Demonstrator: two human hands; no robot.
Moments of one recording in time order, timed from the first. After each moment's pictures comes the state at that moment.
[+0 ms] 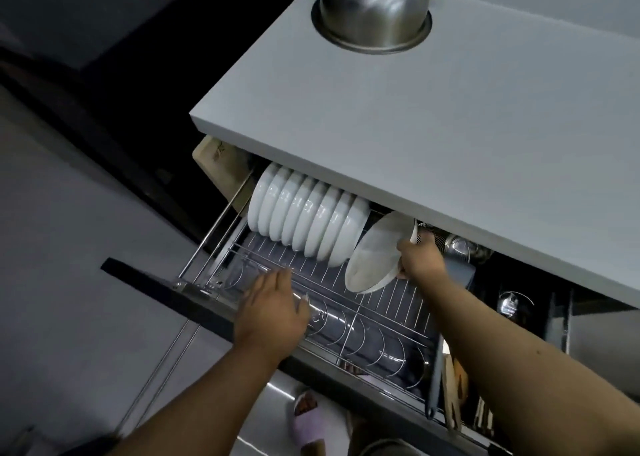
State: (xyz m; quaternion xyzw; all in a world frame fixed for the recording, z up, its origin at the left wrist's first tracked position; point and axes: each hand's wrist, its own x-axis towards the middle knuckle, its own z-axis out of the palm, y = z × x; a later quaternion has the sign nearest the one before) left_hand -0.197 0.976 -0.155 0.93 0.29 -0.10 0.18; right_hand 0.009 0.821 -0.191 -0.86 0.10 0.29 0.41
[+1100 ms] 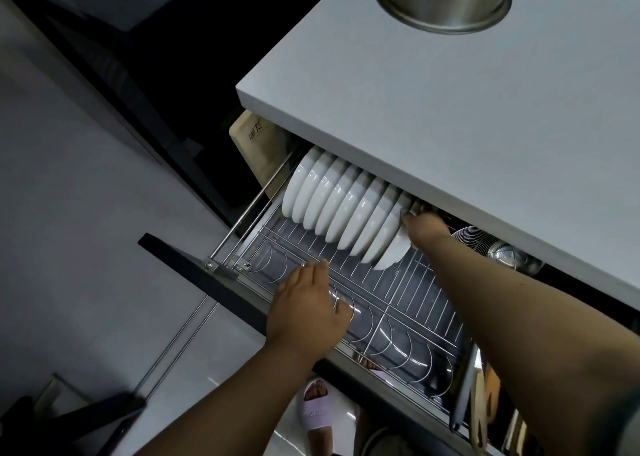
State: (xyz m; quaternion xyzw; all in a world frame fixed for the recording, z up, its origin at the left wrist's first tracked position) left_hand -0.202 0.983 -0.167 0.93 0.29 -0.06 0.22; right_hand 0.041 0.907 -0.203 -0.92 -0.04 0.33 0.19
